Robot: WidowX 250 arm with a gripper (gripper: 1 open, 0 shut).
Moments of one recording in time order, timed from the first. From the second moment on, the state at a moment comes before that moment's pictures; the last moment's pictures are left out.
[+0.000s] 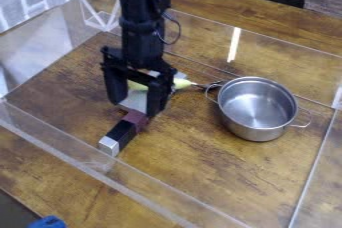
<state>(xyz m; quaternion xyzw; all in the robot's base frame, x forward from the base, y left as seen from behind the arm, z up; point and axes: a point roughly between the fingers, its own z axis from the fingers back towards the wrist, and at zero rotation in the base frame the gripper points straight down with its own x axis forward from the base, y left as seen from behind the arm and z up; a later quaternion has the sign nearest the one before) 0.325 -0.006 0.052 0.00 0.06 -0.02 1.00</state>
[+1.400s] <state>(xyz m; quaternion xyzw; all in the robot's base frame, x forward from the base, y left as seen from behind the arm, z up) 0.340 -0.003 0.058 -0.03 0.05 -0.08 0.99</state>
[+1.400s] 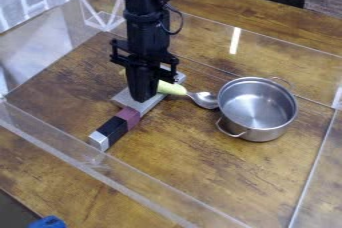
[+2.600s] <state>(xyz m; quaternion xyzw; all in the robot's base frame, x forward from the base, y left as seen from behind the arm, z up) 0.368 0.005 0.038 -0.04 0.06 -0.04 1.00</state>
